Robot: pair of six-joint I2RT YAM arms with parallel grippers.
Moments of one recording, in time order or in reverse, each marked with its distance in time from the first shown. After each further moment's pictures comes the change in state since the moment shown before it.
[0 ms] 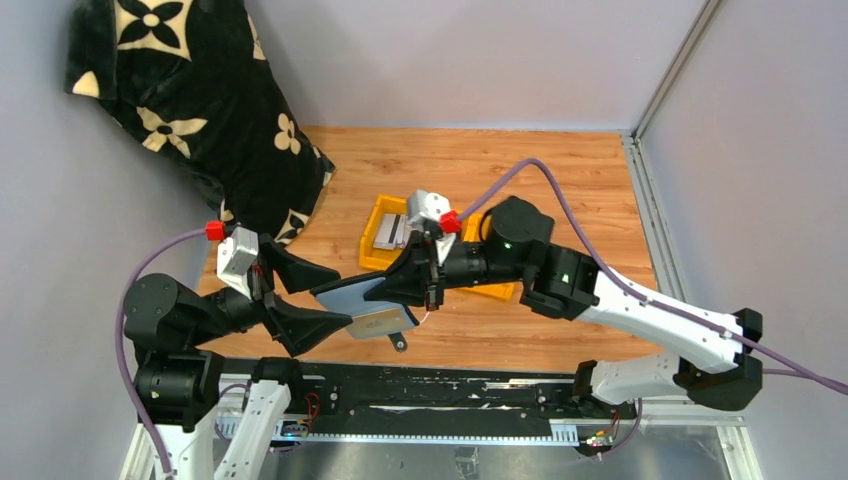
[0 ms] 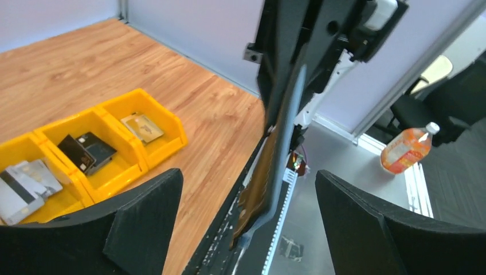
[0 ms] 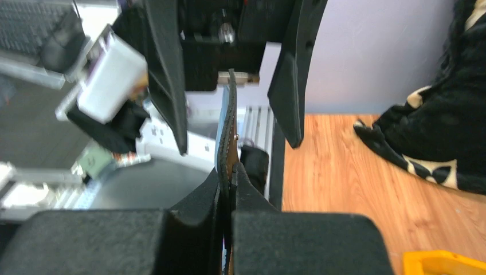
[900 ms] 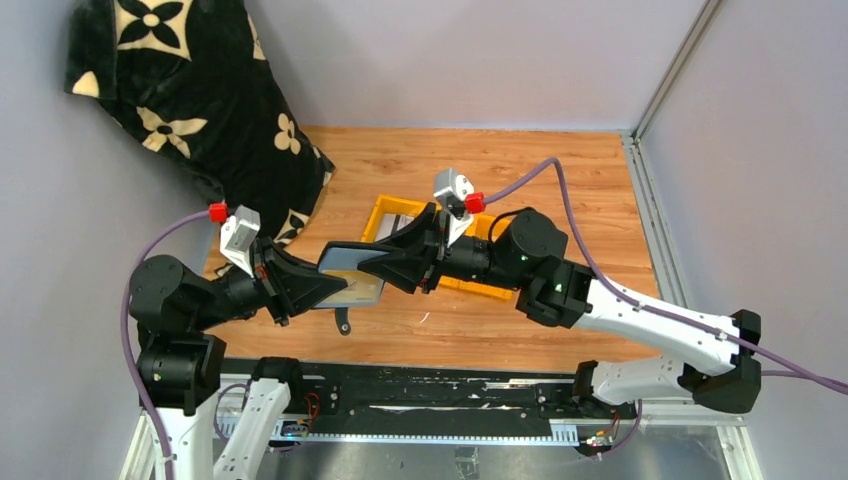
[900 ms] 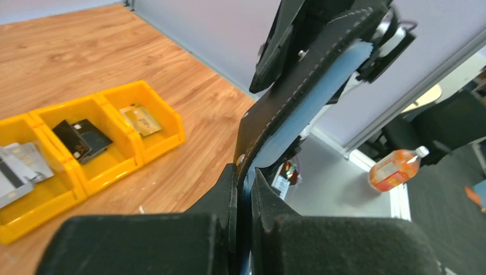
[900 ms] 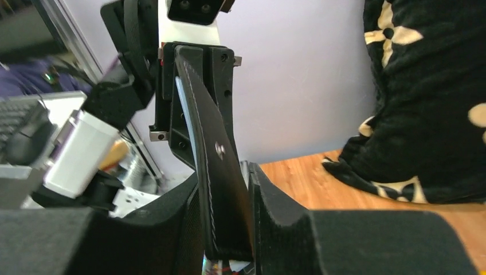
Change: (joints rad) left arm 0.000 0.016 -0.056 0.092 -0.064 -0.167; right arm 0.005 -0.099 -0.298 0.547 0.317 0.264
